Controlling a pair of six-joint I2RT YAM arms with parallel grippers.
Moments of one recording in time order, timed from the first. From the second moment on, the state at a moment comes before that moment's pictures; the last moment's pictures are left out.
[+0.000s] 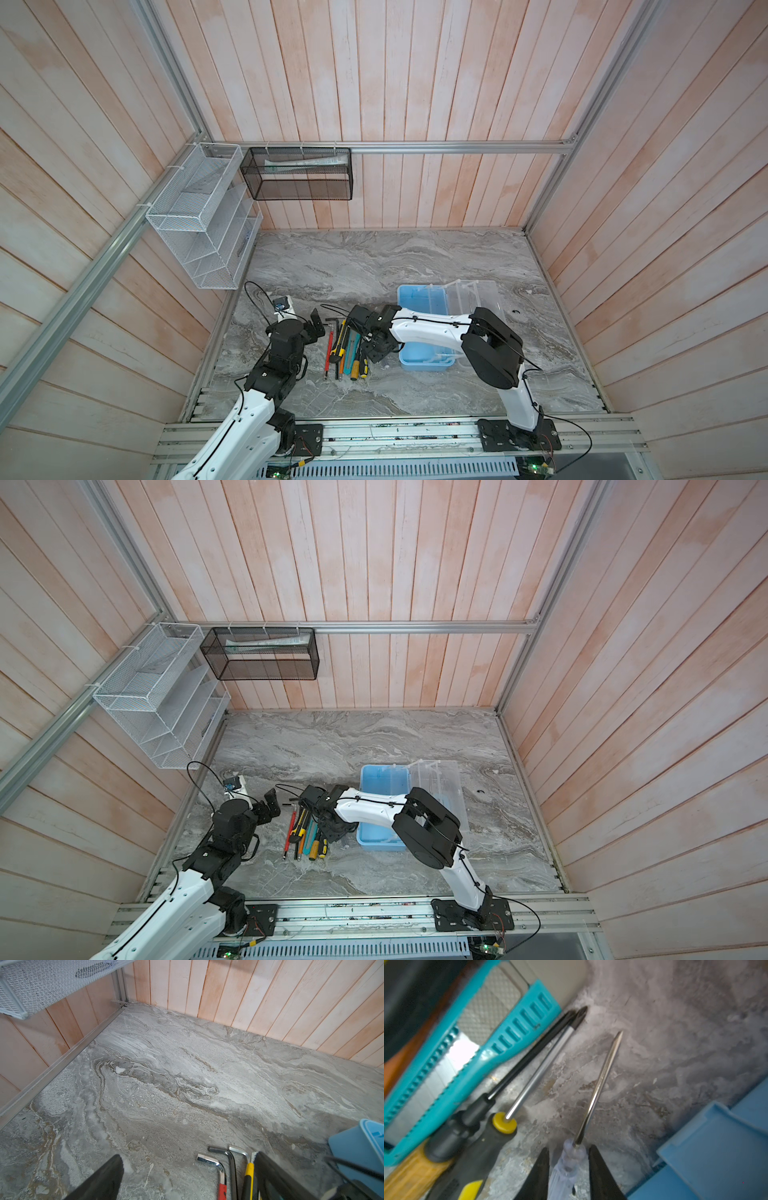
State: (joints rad) left arm -0.31 0.70 0.33 -0.09 -0.37 -0.36; right arm 1.10 2.11 1.55 -0.84 0.13 0.37
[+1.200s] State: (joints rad) left arm -0.31 0.69 0.33 -0.09 -0.37 -0.36; right arm 0.93 1.99 1.78 -0.94 0.10 0.31
